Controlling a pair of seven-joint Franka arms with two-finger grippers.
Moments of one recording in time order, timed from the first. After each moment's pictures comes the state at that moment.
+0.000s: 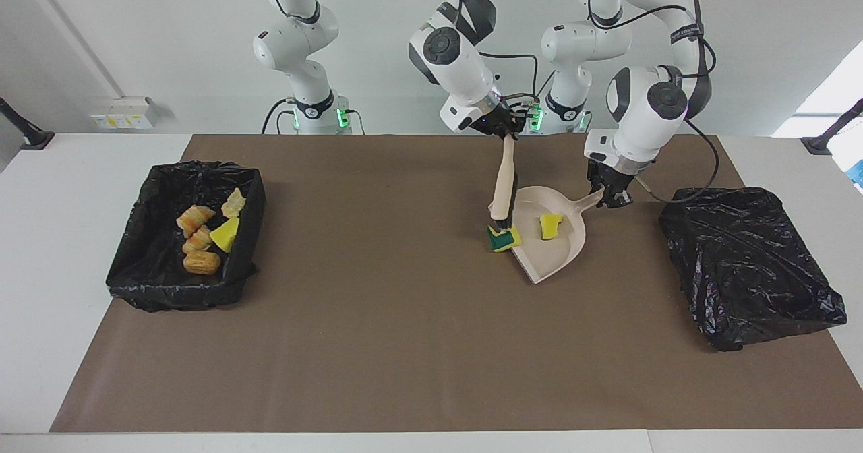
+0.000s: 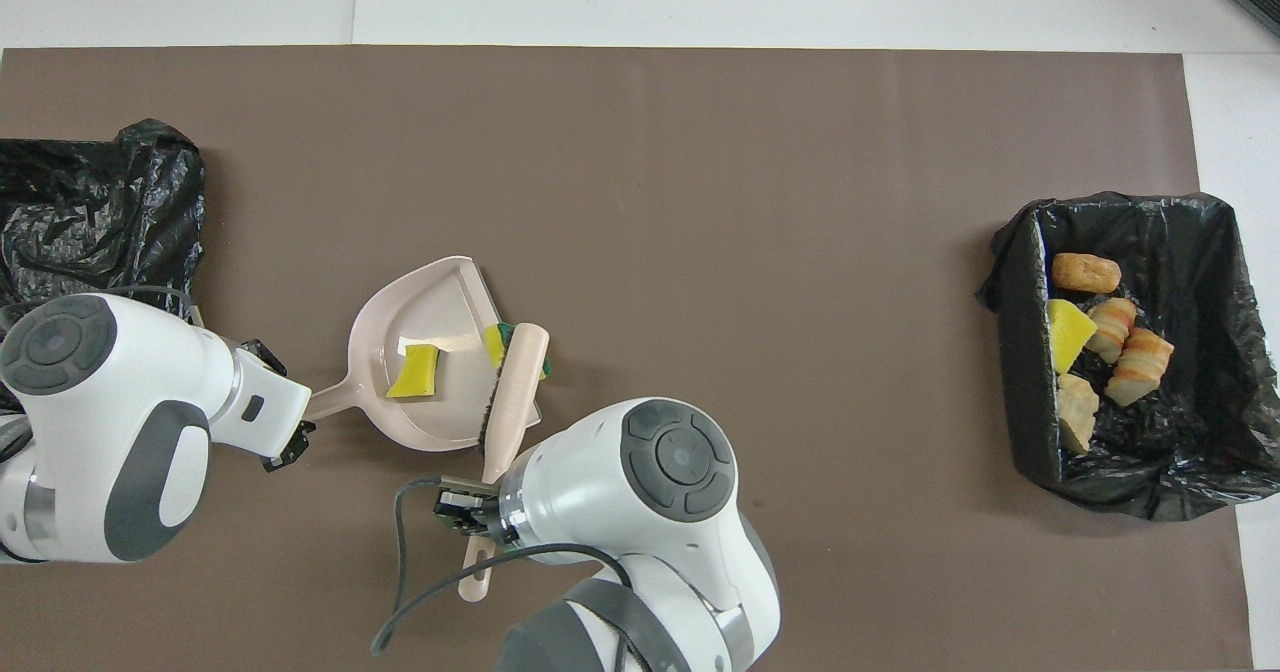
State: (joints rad) left arm 0.08 -0.11 -0.24 -2.33 -0.03 2.12 1.10; right arm 0.75 0.12 0.04 -1.90 0.55 2.10 0.76
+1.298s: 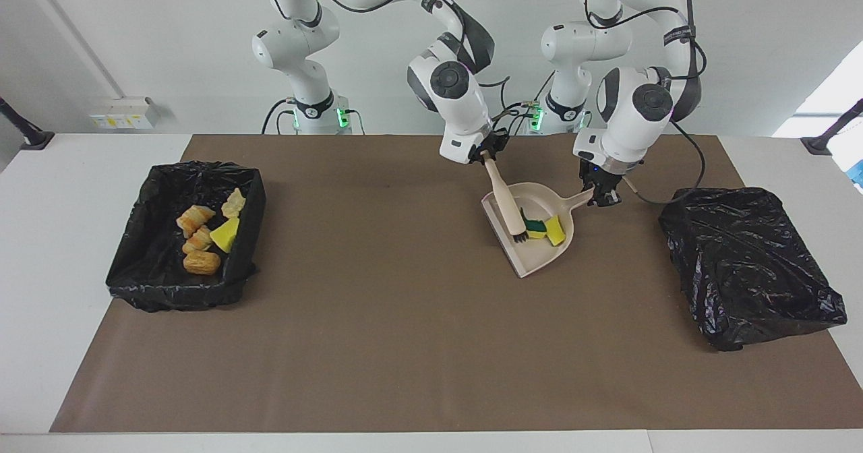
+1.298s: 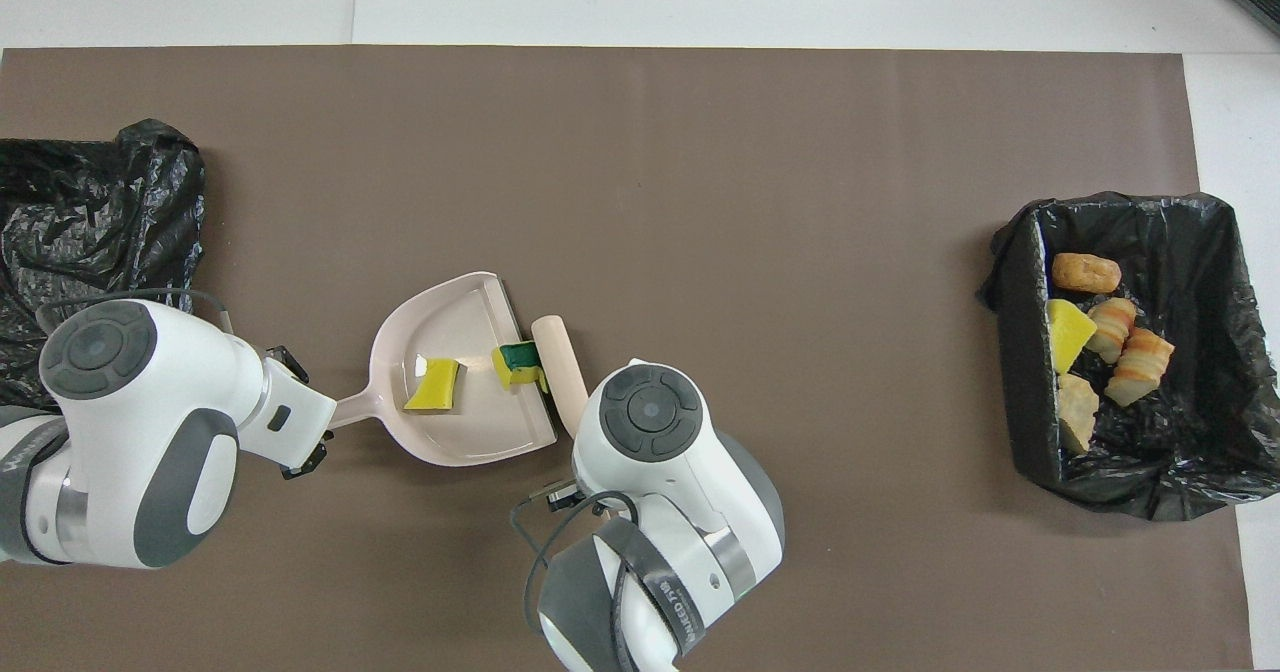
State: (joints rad) left arm 0.05 -0.11 -0.25 -2.35 -0.02 2.11 1.11; right arm 0.73 0.23 0.06 -1.87 0.53 2.11 0.33
